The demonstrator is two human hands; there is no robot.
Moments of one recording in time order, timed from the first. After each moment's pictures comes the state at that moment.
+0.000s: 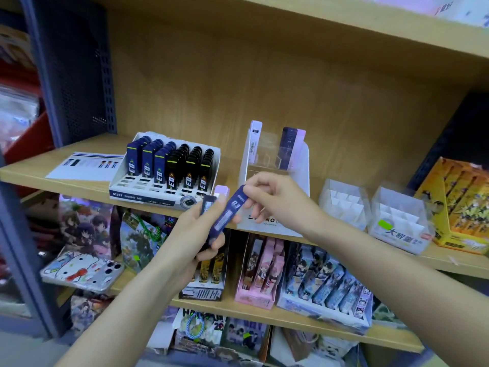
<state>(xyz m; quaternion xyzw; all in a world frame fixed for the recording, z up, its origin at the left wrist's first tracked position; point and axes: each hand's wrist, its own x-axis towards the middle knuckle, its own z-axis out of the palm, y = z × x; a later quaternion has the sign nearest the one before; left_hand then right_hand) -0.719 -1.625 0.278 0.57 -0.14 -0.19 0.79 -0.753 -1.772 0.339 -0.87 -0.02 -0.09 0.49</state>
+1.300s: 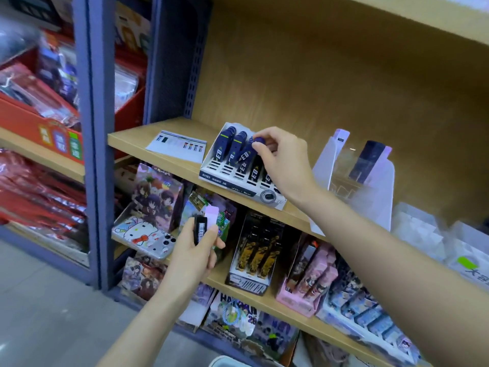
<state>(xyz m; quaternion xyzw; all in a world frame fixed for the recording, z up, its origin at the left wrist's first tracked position) -0.710 -1.527 0.201 0.61 -0.04 -0.04 0.79 -0.652 -1.667 0.334 -0.90 -0.09 -0.32 0.29</state>
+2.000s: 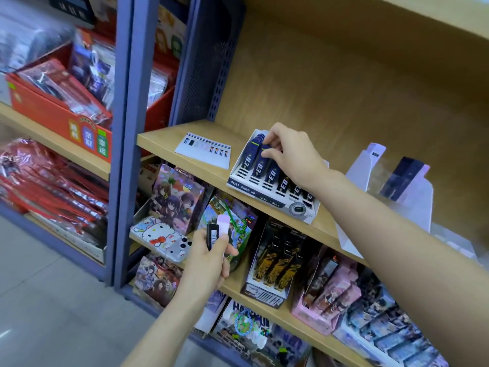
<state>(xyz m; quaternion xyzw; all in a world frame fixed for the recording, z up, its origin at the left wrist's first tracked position) -0.695 -1.513 0.188 0.58 0.01 -0.06 0.81 -0.604 -1.650 0.347 -0.96 -0.12 -0.20 0.13</state>
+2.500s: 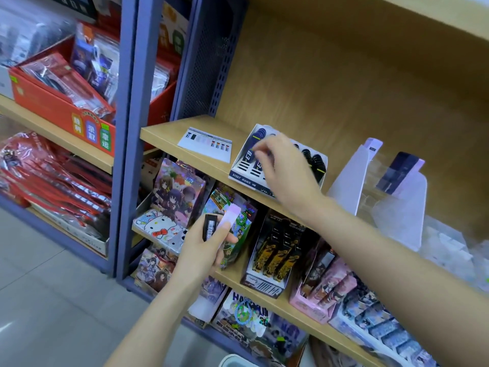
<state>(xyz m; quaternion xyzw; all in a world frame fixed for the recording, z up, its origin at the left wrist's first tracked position) -0.697 -1.499 0.188 0.58 -0.04 -0.03 0.81 -0.646 -1.632 0.315 -0.93 -0.17 -0.29 0.11</state>
